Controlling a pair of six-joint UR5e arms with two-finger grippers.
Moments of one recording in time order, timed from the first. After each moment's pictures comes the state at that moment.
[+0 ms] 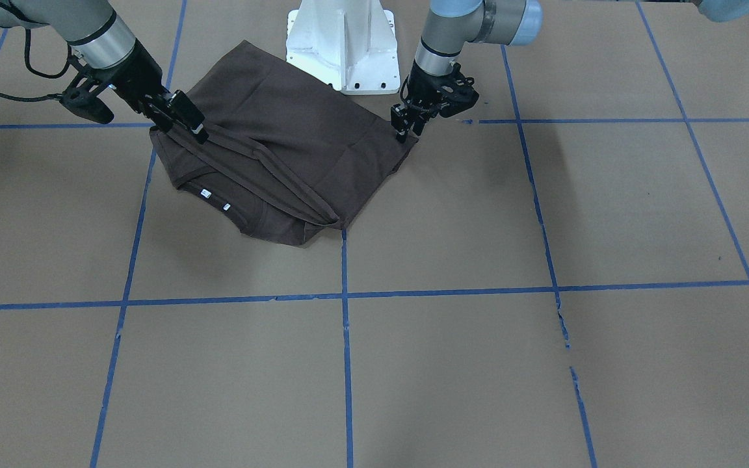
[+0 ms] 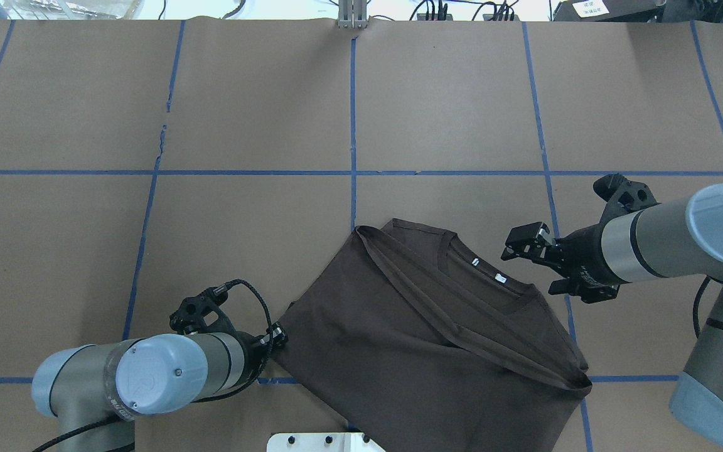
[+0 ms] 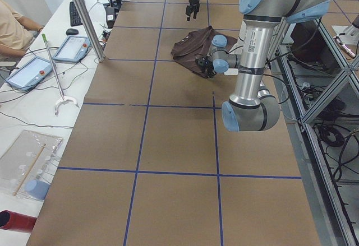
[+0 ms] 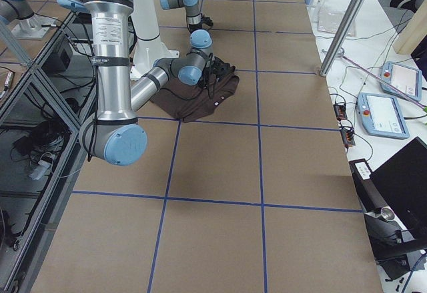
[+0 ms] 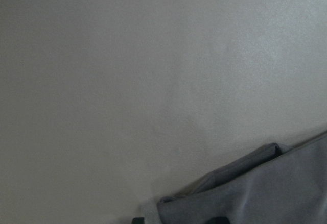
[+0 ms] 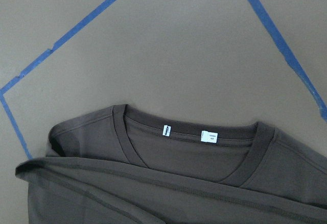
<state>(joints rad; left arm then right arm) -0.18 -1.88 -1.92 -1.90 -1.55 -2.05 0.59 -1.54 2.15 -1.16 1.97 1.80</state>
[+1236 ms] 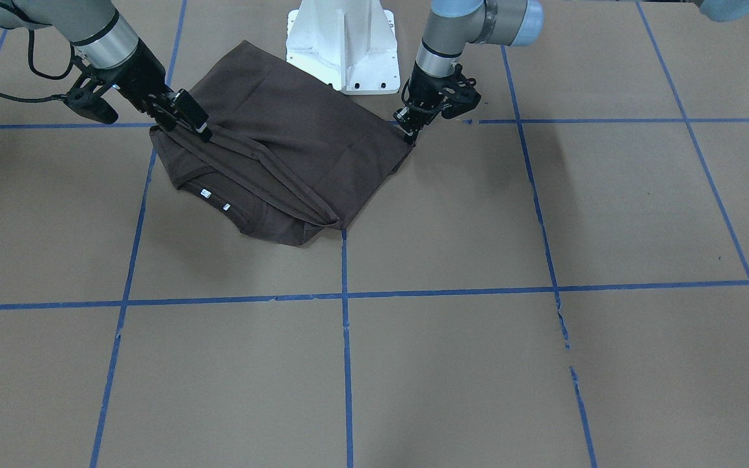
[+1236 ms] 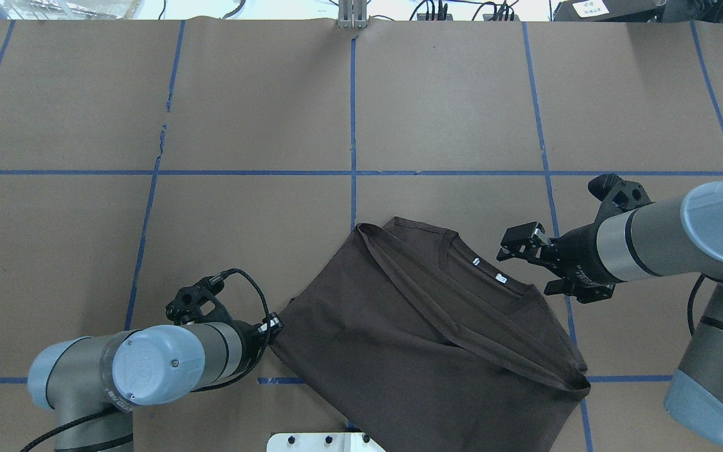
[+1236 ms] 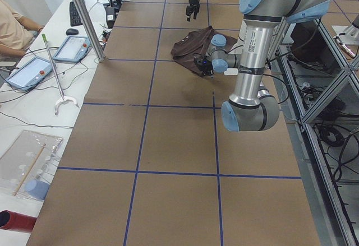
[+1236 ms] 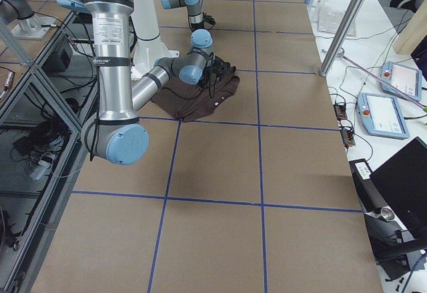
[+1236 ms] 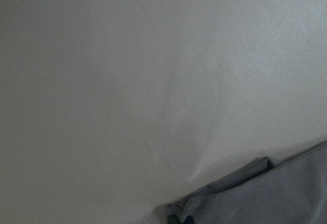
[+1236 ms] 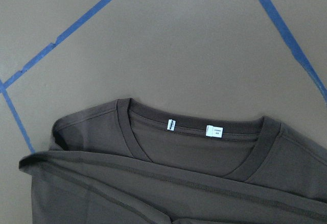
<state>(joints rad) -0.21 -1.88 -1.93 -1.88 -1.53 -2.04 0.59 -1.53 2.14 -1.16 1.98 1.80</state>
